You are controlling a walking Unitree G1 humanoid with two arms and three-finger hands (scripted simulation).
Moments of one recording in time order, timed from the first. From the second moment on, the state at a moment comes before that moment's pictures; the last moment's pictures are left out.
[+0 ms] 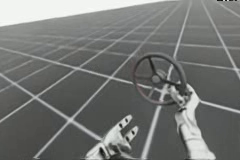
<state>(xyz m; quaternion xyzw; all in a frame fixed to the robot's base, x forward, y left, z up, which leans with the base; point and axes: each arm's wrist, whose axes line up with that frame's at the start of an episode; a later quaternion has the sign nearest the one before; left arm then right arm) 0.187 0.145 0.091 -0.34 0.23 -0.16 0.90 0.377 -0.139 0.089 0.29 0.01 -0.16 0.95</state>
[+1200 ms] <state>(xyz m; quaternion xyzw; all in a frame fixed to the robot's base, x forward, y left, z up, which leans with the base) 0.187 0.146 0.091 -0.34 0.23 -0.15 0.90 0.379 -0.136 0.091 0.29 0.01 -0.15 0.95</state>
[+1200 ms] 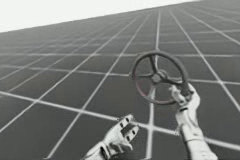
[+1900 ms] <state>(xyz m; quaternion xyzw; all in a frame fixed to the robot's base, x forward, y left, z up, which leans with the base) 0.185 0.150 0.084 -0.36 0.23 -0.15 0.89 0.380 -0.130 0.094 0.27 0.01 -0.15 0.95</state>
